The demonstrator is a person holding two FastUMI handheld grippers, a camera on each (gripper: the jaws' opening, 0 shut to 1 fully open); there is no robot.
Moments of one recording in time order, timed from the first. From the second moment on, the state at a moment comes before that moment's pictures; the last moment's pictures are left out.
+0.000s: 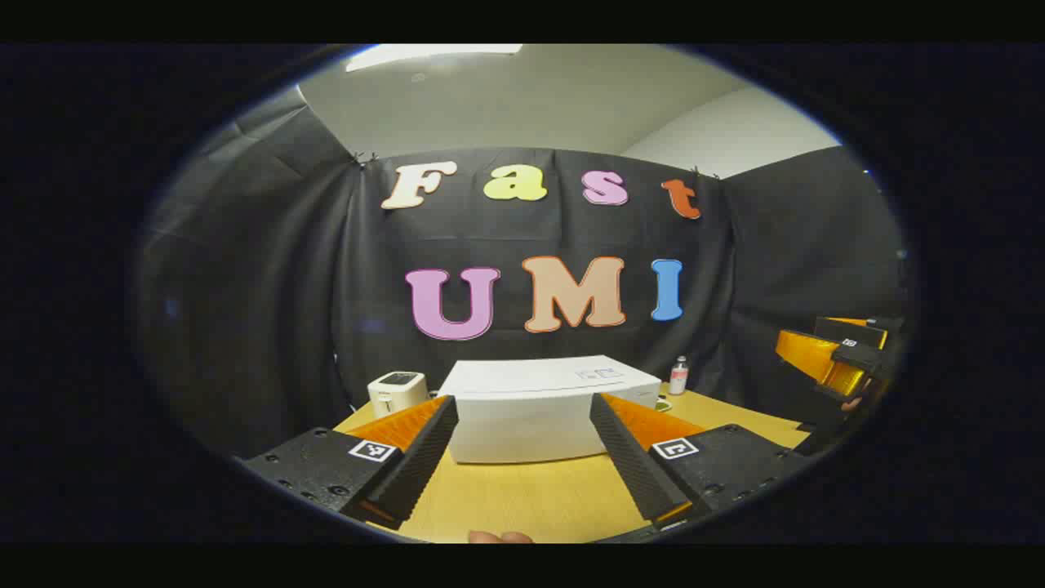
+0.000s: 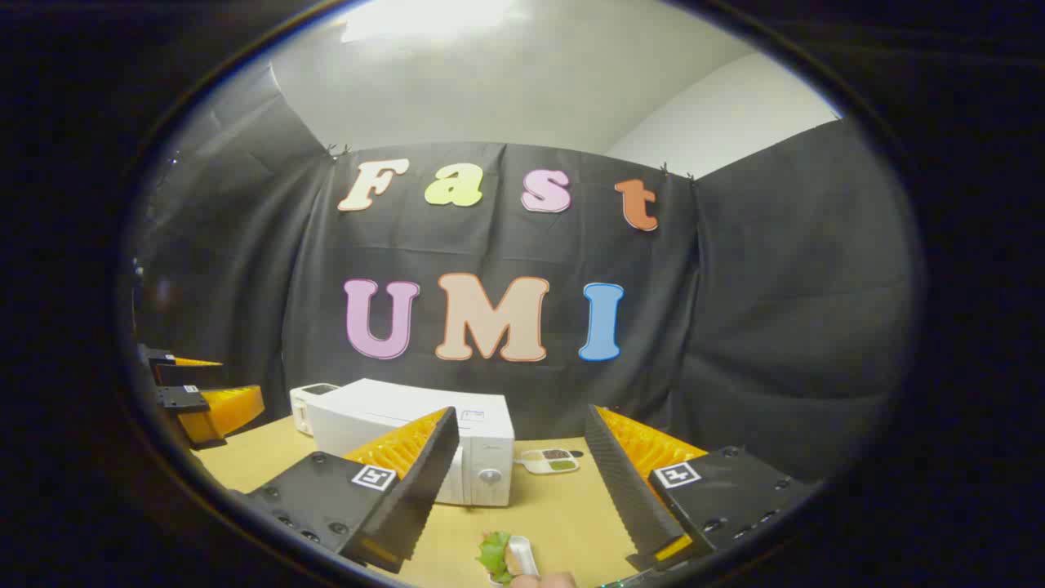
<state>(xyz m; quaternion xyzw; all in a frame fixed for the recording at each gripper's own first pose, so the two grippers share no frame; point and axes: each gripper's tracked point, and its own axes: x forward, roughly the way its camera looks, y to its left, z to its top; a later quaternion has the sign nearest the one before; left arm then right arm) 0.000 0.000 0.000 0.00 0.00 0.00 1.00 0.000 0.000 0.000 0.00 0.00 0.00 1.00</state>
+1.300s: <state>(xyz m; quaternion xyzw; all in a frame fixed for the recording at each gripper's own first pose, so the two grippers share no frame) -0.006 -0.026 0.004 0.02 0.00 -0.02 1.00 -0.010 -0.030 0.010 0.00 -0.02 -0.02 1.00</state>
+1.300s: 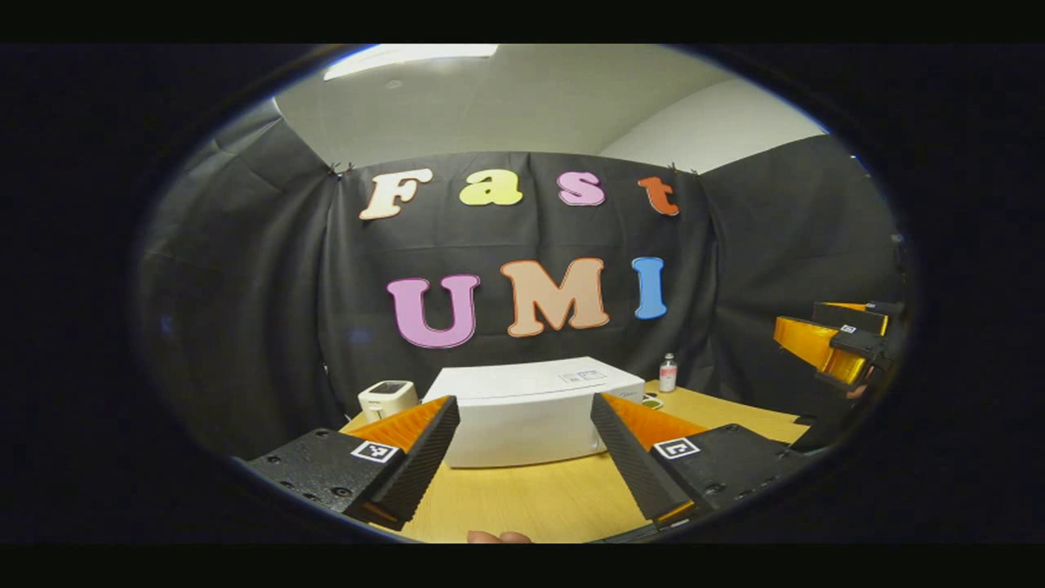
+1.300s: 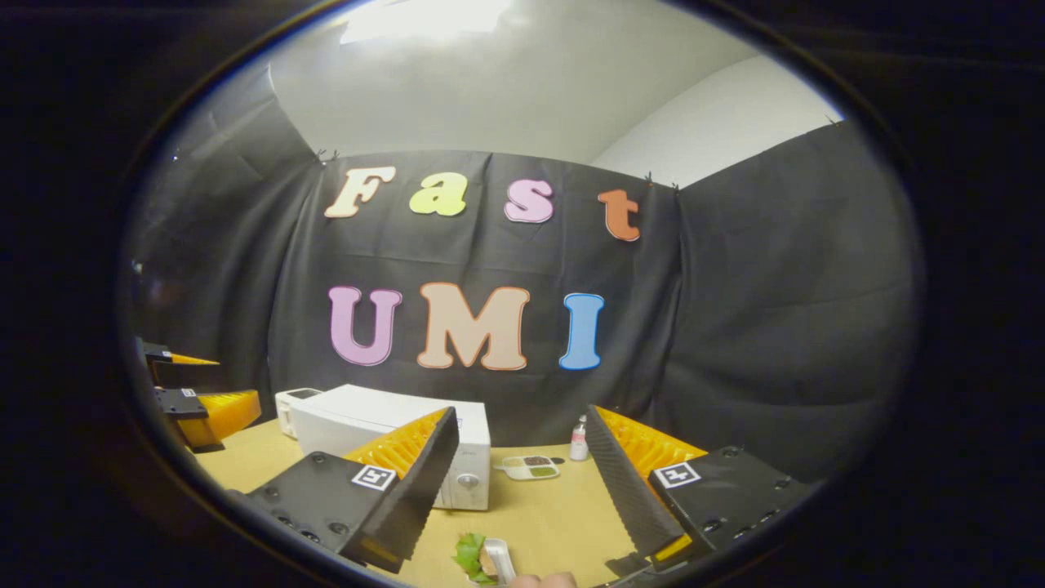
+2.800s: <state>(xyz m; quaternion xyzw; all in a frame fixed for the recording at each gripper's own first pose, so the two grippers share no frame) 0.058 -0.051 -0.063 0.05 0.06 0.03 1.00 0.049 -0.047 0.014 0.03 0.00 0.04 1.00</state>
